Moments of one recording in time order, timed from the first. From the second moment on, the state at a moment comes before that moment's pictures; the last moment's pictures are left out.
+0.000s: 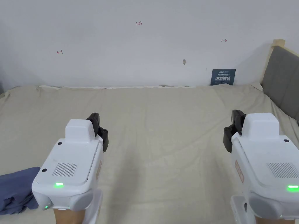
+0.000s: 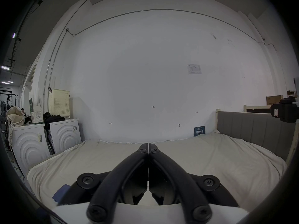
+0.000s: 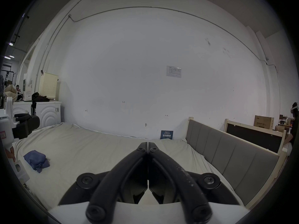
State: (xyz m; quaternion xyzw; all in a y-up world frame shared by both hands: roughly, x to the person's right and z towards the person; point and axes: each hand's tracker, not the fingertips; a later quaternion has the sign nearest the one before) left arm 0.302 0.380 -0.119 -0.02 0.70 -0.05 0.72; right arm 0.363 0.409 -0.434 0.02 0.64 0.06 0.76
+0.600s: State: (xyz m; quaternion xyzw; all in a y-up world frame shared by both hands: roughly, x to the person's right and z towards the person) left arm 0.304 0.379 -0.117 -0.02 0.70 -0.05 0.72; right arm 0.364 0.410 -0.433 0.02 0.64 0.05 0.76
